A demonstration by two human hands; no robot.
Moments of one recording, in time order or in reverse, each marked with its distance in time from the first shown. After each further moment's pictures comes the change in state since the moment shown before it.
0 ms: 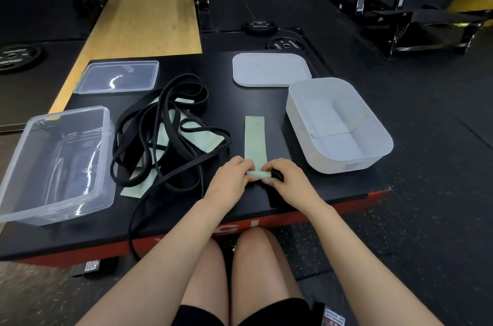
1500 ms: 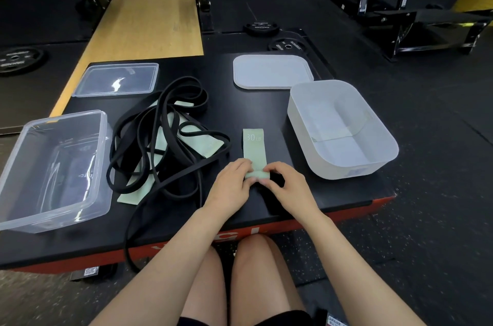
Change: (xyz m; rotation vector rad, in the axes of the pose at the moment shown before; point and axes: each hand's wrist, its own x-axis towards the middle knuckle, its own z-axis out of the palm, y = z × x) left_hand 0.006 -0.010 0.016 -0.032 0.106 0.075; right_hand 0.000 -0.008 0.005 0.124 0.079 0.105
